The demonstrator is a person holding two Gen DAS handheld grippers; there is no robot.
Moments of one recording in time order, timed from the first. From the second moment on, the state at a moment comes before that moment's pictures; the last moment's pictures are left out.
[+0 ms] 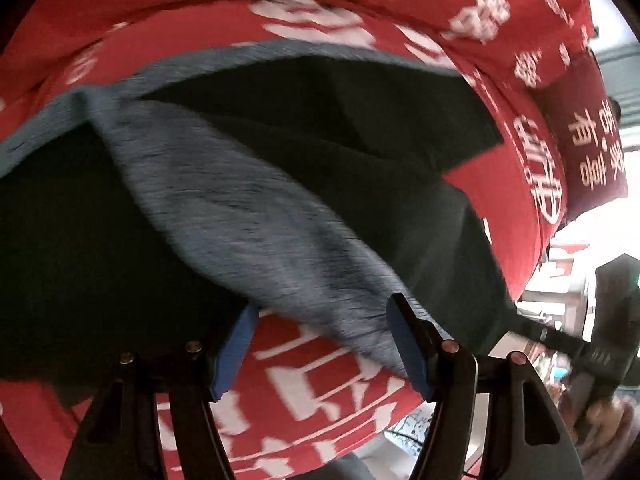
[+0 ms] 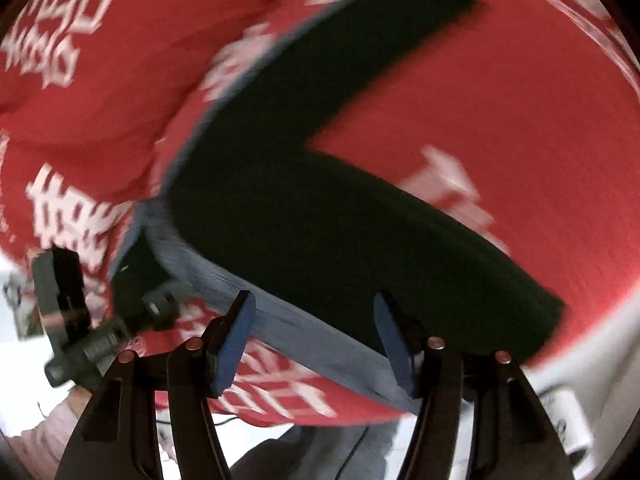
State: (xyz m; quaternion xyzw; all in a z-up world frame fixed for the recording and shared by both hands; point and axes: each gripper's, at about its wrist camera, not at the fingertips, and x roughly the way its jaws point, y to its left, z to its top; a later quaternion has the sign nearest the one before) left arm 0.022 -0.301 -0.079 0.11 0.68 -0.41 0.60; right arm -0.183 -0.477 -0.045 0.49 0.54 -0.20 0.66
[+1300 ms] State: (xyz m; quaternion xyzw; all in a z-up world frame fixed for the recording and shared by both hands) left arm 0.092 -0.363 -0.001 0.09 0.58 -0.27 0.76; right arm -0.022 -0.700 0.006 0.50 0.44 -0.07 0.74
